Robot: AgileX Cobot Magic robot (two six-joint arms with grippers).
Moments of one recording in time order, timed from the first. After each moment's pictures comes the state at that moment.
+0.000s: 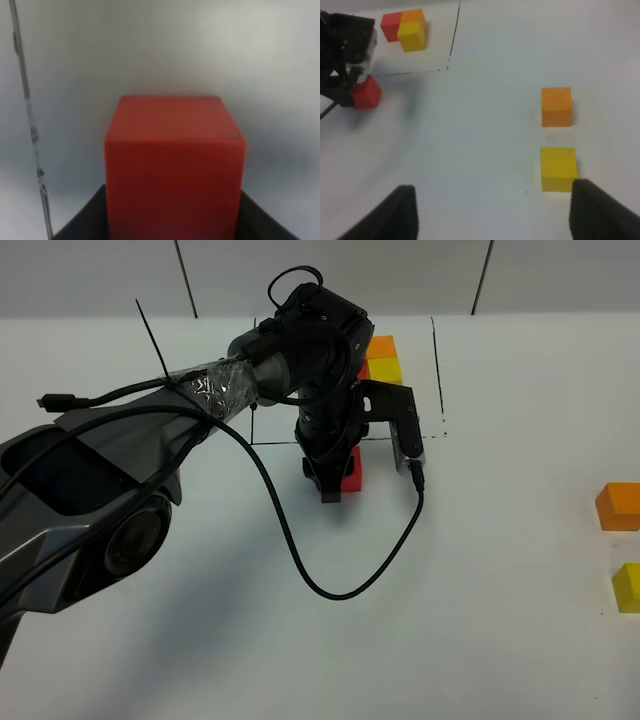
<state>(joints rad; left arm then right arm) -0.65 2.50 -2.14 0.03 1.16 0.83 -0.01 -0.01 -0.50 0.09 1.05 0.08</state>
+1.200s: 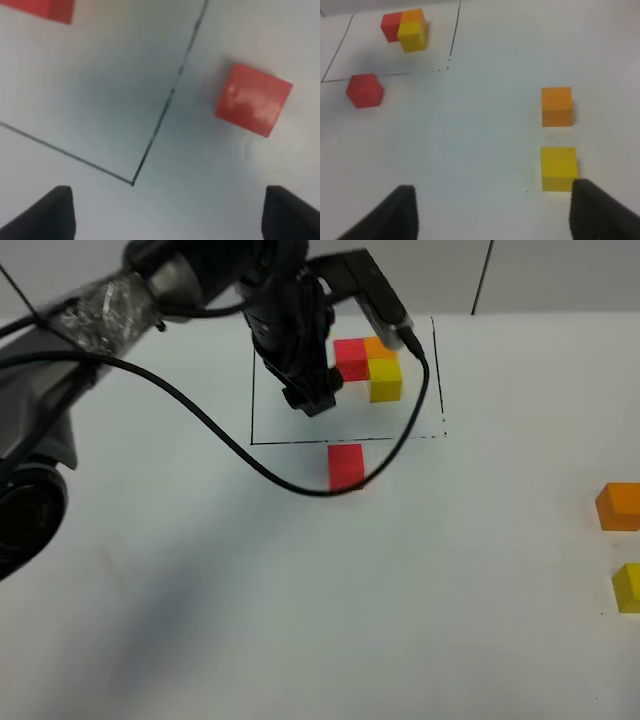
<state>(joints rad) -0.56 2.24 -2.14 0.01 1.20 0.52 -0.01 -0.01 -0.50 0.09 1.05 0.09</state>
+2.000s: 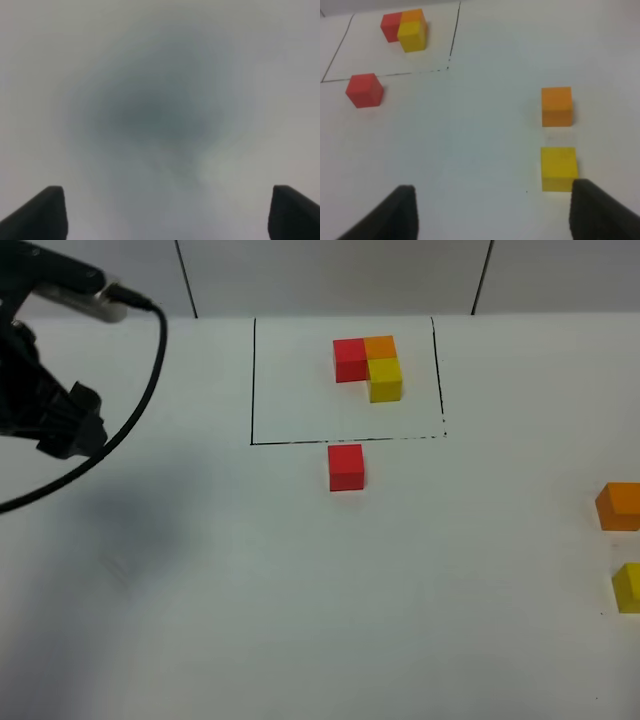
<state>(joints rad) -0.23 1.40 -1.20 -0.03 1.00 0.20 -0.01 -0.01 -0.50 0.09 1.05 0.09</state>
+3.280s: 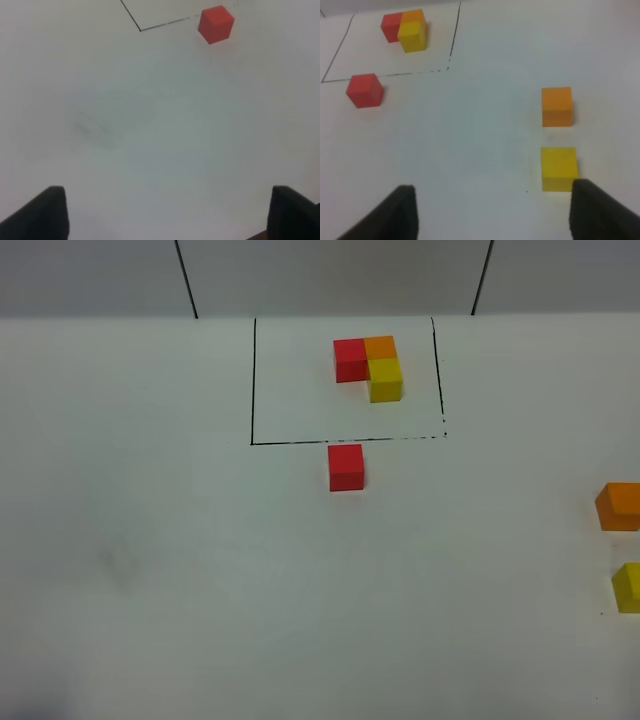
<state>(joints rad) -0.23 0.02 -0.51 -0.23 1.06 0.13 -0.01 -0.01 -0.50 0.09 1.05 0.09</state>
